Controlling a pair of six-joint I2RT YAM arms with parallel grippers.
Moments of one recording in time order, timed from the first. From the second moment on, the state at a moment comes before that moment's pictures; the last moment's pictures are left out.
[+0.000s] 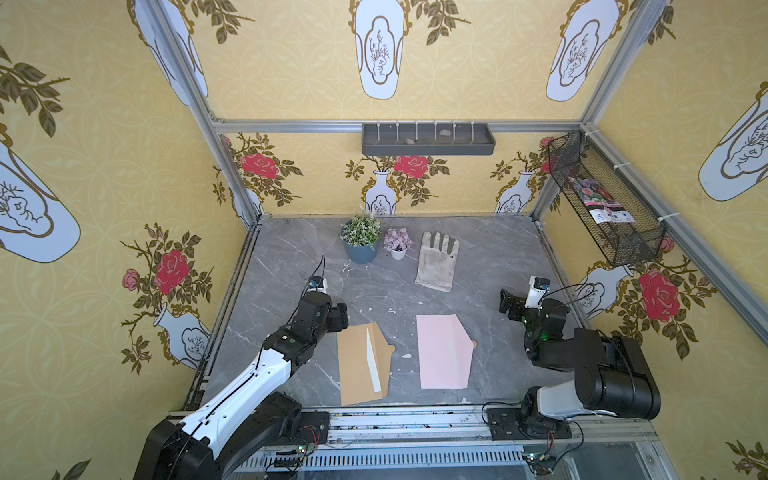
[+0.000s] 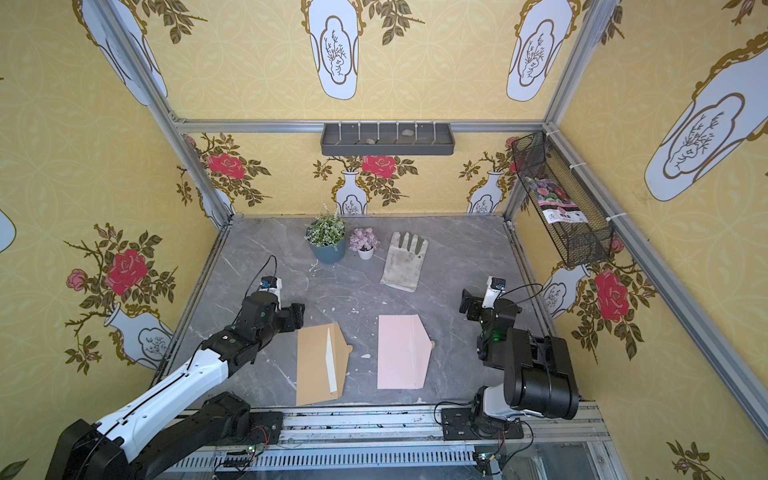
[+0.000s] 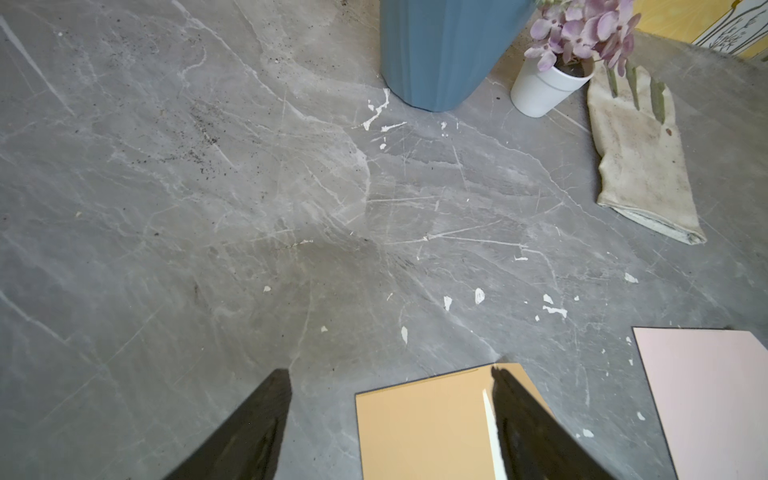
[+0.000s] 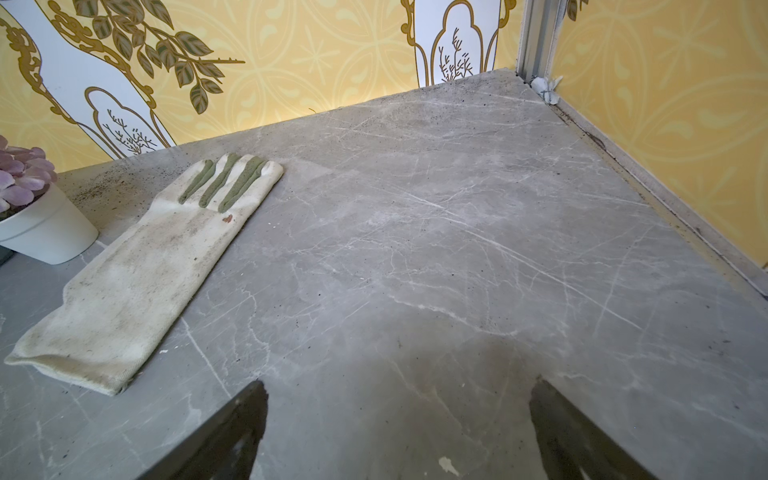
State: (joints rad) left arm -0.46 0.97 0.49 -0.23 -0.19 -0.42; right arm -0.15 1.44 0.19 0.89 -0.23 0.09
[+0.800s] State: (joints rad) left arm -0.36 1.26 0.53 -0.01 -0.08 -0.33; right arm 0.93 1.52 1.07 -0.22 0.21 0.21
